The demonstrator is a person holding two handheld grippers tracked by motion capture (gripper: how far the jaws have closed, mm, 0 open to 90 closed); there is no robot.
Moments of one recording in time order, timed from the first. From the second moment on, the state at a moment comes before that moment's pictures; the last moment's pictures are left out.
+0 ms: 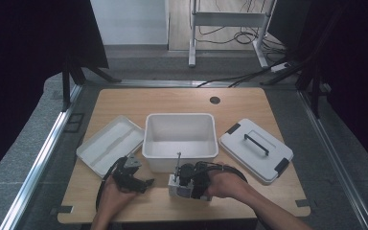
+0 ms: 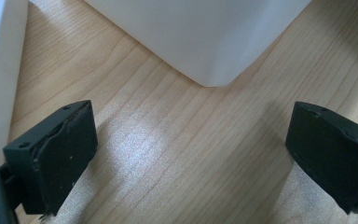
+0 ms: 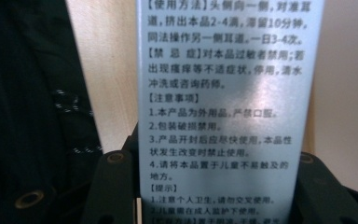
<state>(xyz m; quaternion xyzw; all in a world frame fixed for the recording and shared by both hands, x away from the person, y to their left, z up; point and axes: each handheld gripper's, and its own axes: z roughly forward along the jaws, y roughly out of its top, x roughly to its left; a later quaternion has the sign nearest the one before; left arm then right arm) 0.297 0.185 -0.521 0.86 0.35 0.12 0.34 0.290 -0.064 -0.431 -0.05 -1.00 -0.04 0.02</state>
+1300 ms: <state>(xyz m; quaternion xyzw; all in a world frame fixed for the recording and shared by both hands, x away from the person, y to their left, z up) 0.297 0.185 -0.521 0.86 0.36 0.12 0.34 0.363 -0.057 -0.289 -0.11 -0.99 -0.09 -0.04</state>
